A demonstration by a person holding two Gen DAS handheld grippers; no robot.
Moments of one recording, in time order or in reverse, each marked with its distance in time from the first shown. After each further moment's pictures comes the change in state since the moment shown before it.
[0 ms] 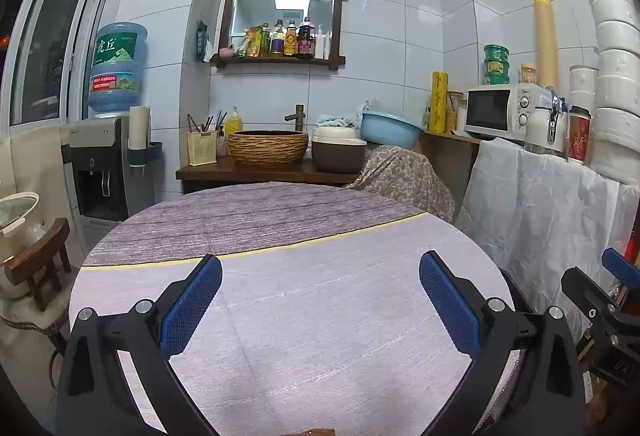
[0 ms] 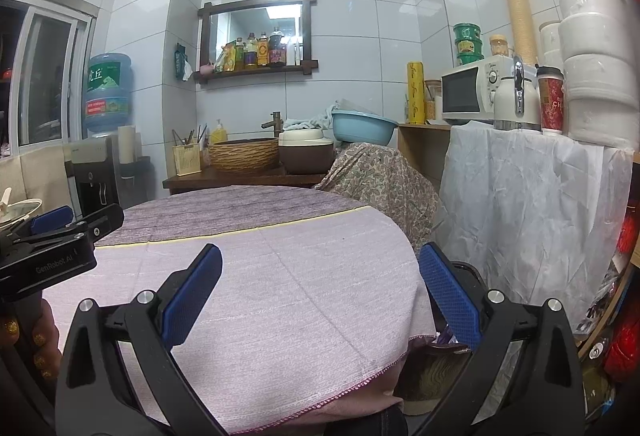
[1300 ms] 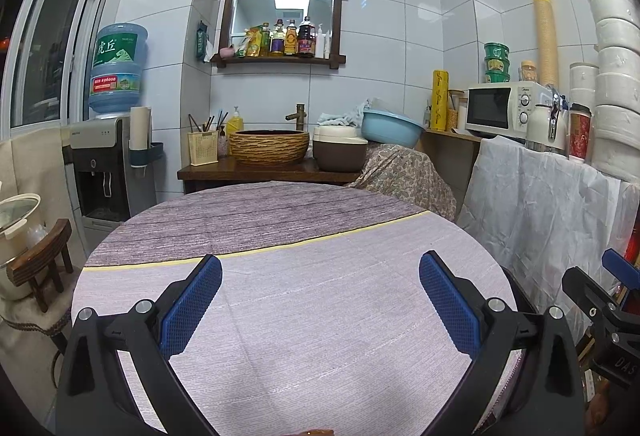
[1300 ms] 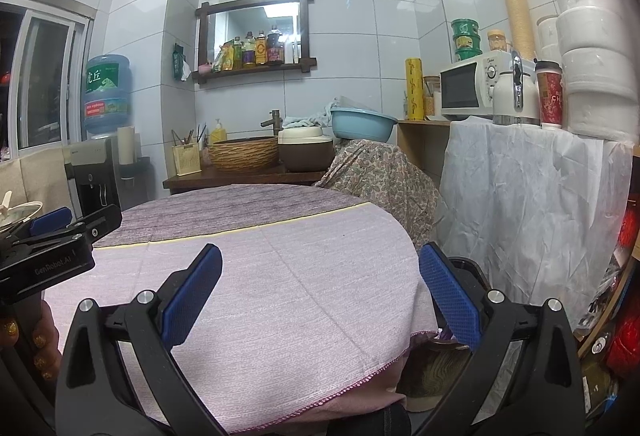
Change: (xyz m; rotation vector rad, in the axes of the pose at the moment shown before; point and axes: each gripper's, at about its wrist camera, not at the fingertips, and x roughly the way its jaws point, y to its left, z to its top) left arm 0.000 0.000 -0.001 0.011 0.003 0.002; right arm 0.003 0.001 -0.003 0.014 0.008 0.000
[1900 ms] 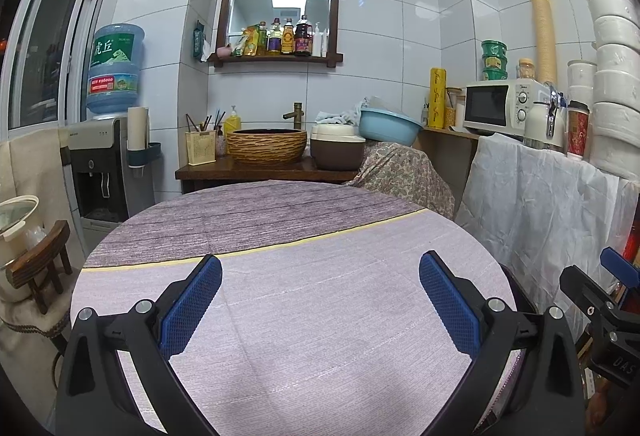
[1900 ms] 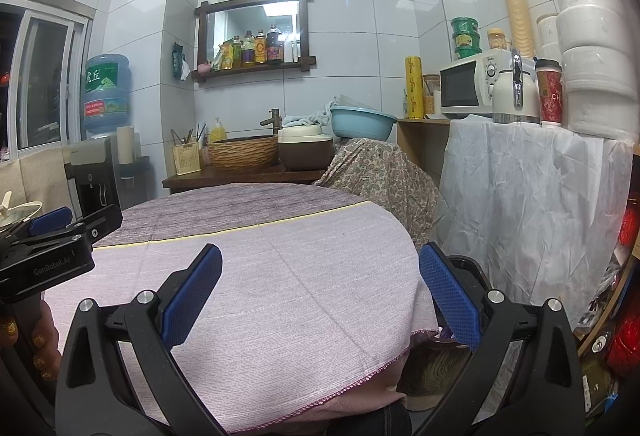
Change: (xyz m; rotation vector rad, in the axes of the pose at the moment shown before) left arm -0.001 -0.005 0.000 0.004 0.003 0.001; right arm 0.000 -0.001 0.001 0.003 0.003 0.001
